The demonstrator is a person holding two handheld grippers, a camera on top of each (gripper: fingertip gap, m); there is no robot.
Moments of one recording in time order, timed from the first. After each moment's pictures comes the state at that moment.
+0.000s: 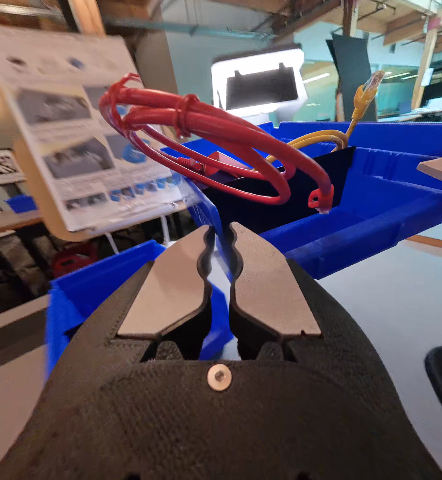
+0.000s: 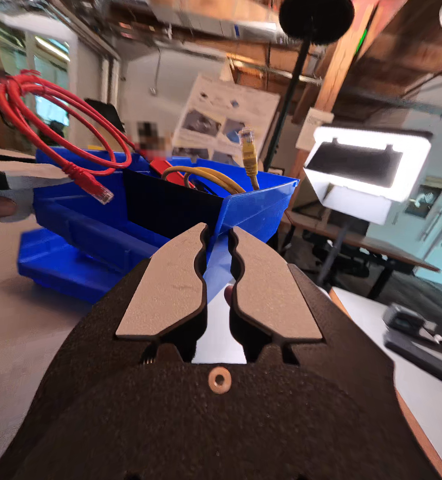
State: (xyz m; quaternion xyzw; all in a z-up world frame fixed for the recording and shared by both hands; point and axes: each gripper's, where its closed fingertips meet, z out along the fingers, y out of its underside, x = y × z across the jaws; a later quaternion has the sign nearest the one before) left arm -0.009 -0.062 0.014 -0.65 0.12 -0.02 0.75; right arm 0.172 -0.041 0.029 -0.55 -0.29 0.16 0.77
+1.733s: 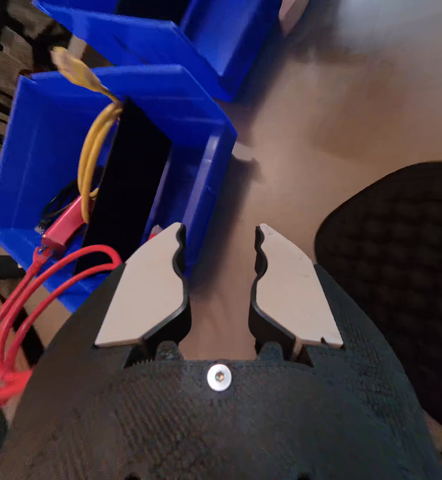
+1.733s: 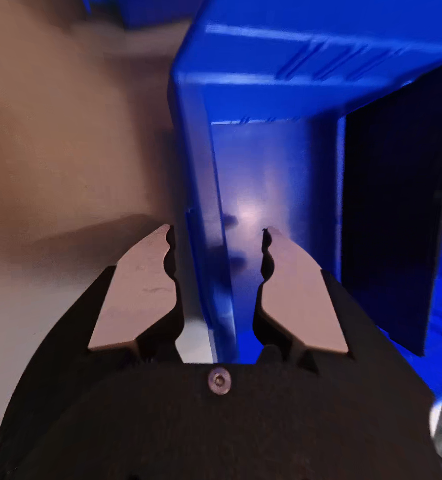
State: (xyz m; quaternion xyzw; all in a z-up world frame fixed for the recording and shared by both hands) left arm -0.241 -0.204 -0.160 -0.87 0.31 0.13 0.35; right arm -0.122 -0.021 -0.217 -0.54 -0.81 0.05 0.23
